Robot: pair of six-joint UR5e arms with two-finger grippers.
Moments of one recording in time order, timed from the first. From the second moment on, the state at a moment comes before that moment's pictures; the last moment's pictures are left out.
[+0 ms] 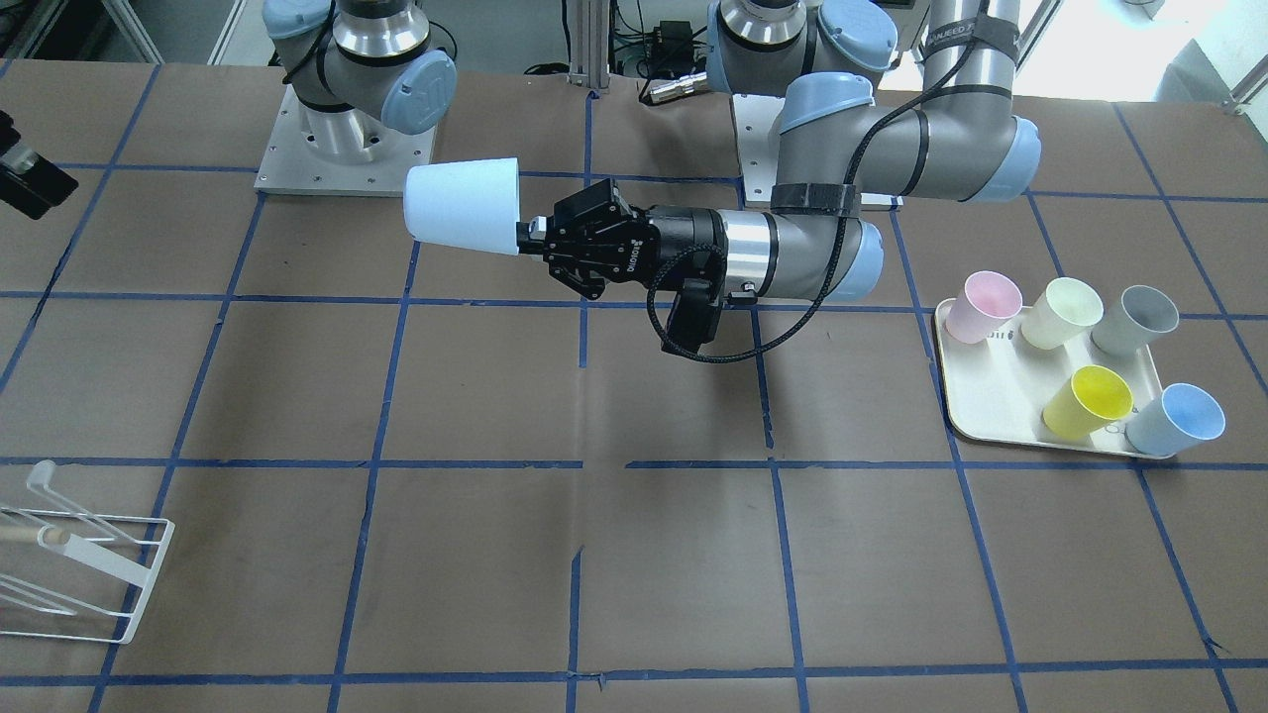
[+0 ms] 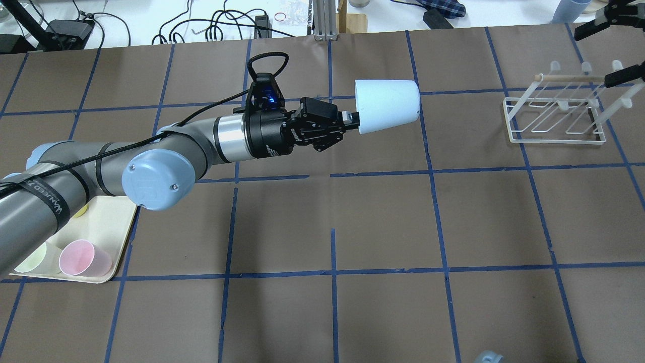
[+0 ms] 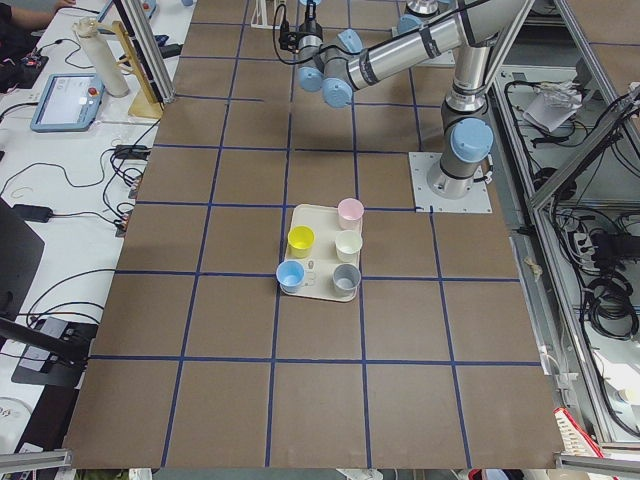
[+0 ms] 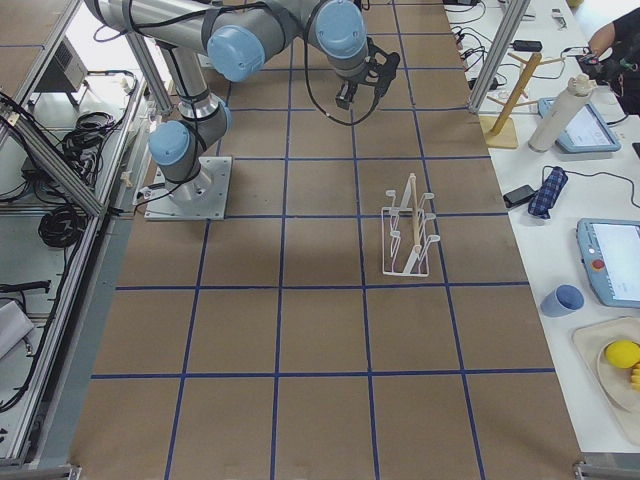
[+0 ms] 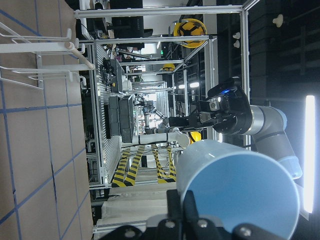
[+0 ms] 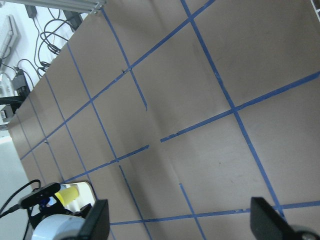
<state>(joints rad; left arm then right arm) -1.65 -1.76 -1.98 -1.64 -0.17 0.74 0.94 -1.61 1.49 -1.18 -0.87 -0.24</state>
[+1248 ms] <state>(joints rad) -1.71 -1.82 -1.94 -1.63 -0.22 0.74 0.95 -1.58 1.56 -0.71 -0.73 -0.28</state>
